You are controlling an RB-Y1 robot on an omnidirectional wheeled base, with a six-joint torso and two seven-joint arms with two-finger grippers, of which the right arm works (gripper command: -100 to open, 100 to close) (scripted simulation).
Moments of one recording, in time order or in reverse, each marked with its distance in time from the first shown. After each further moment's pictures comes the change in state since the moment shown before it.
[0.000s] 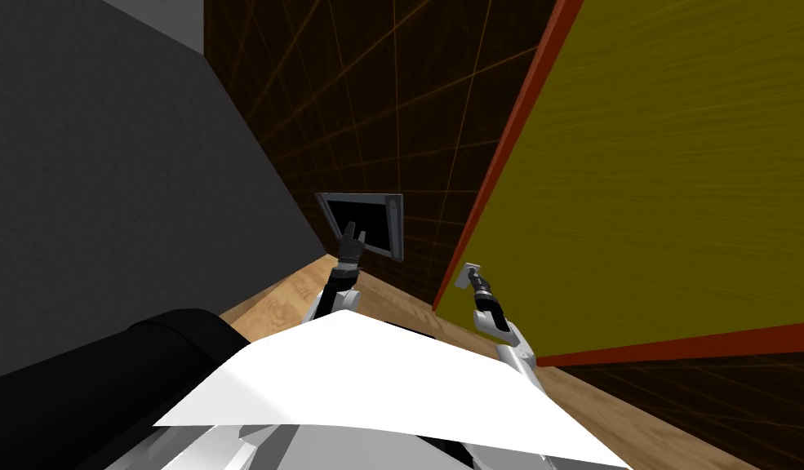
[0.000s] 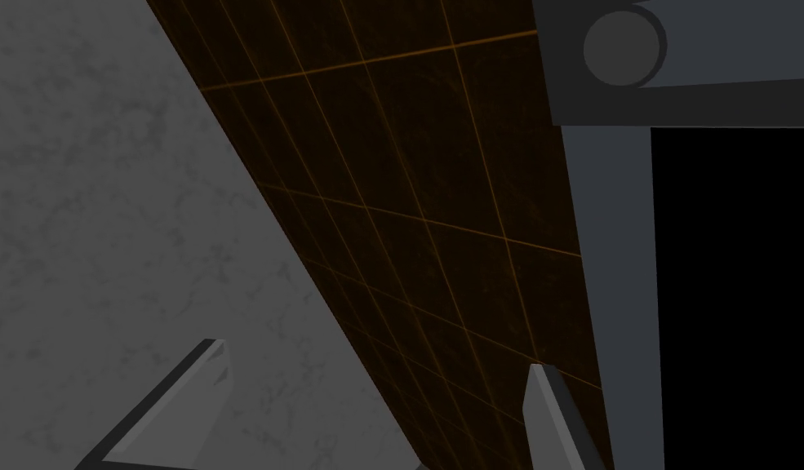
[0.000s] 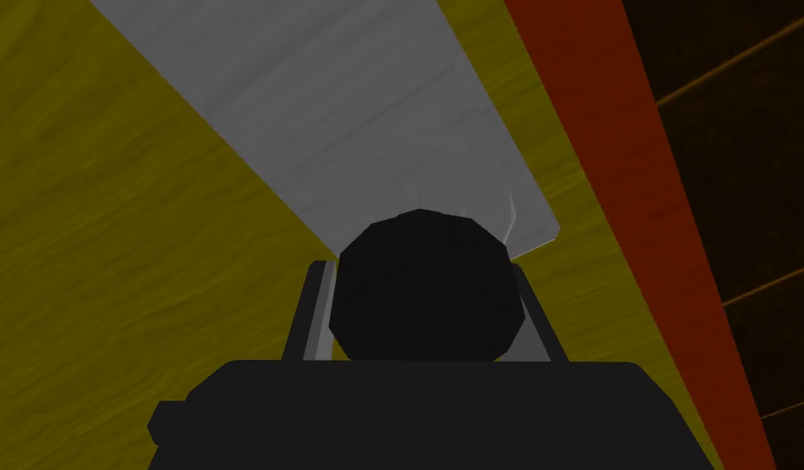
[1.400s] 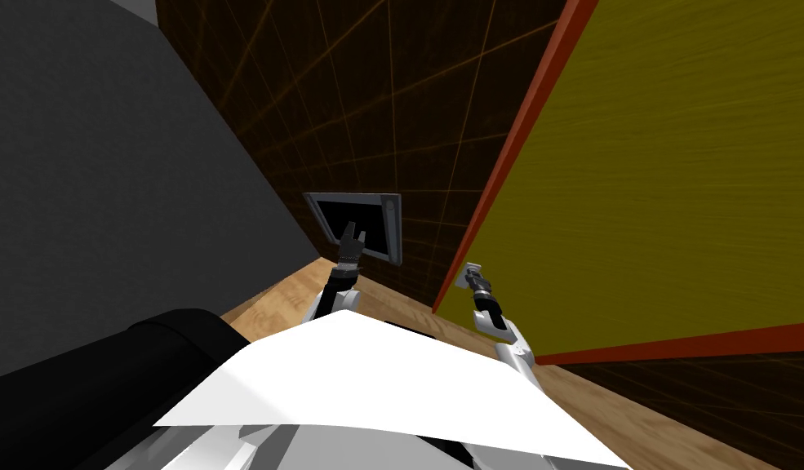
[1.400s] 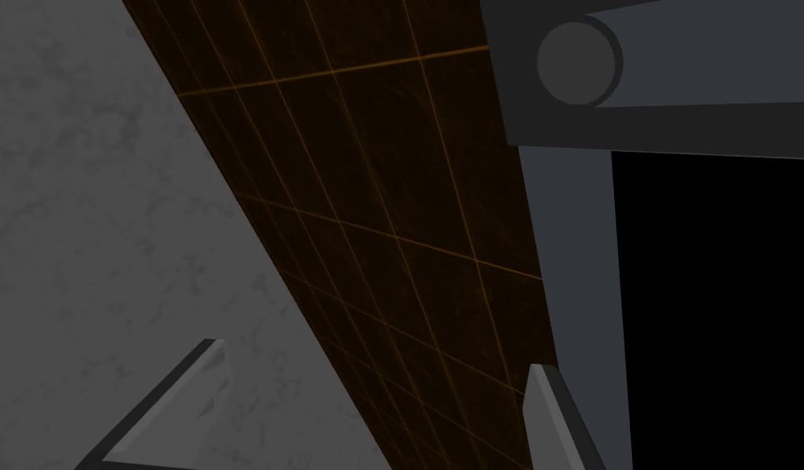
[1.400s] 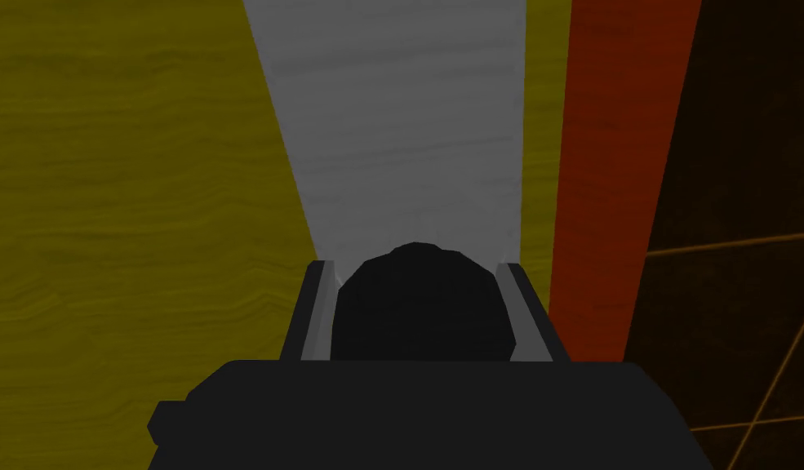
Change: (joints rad) arm -0.015 0.012 -0.022 0.022 0.128 0.005 0.349
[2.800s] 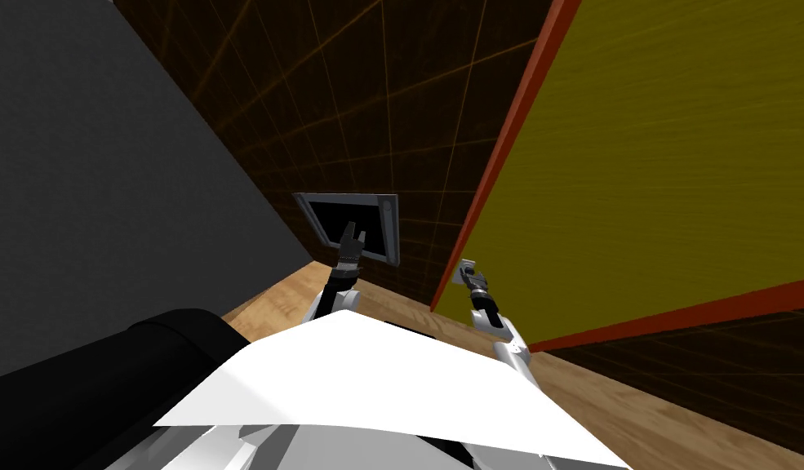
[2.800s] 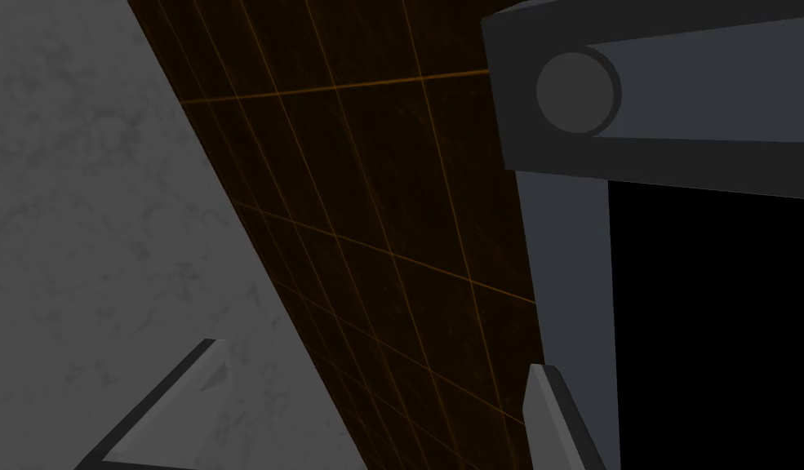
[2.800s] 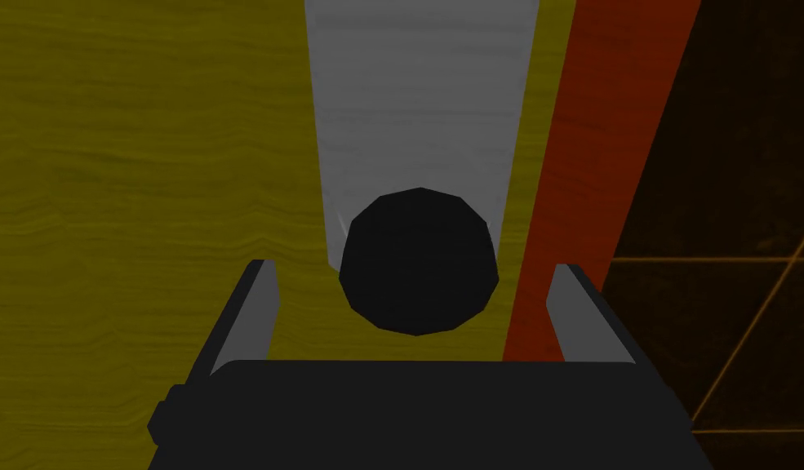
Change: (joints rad) arm 0.003 0.001 0.031 -0.016 0.038 0.009 0.104
